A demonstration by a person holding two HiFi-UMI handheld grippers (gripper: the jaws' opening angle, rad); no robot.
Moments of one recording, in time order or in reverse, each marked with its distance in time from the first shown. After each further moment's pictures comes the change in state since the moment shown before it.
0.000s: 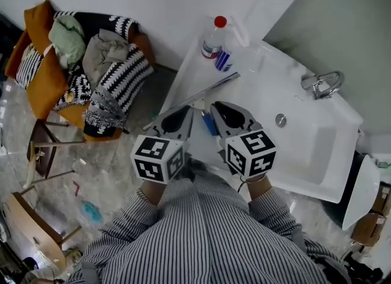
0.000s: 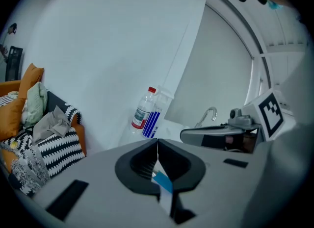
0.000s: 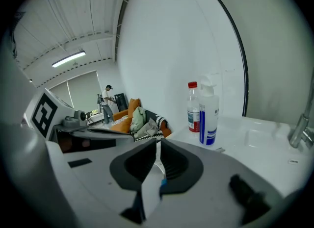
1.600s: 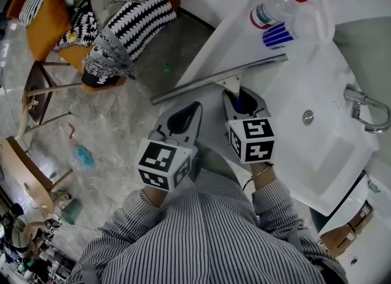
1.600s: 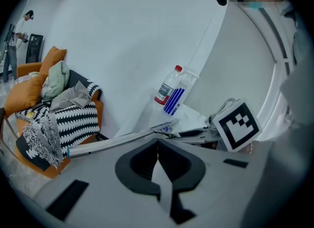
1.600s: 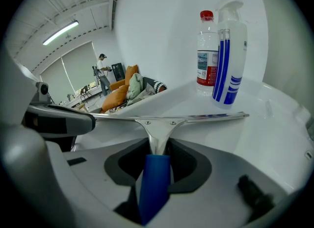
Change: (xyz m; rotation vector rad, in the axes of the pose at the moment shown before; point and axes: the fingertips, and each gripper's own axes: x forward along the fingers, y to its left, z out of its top) left arm 0.001 0.055 -0.089 -0.172 0.104 0.148; right arm 0.100 -0.023 -0.121 -0.072 0.349 -0.016
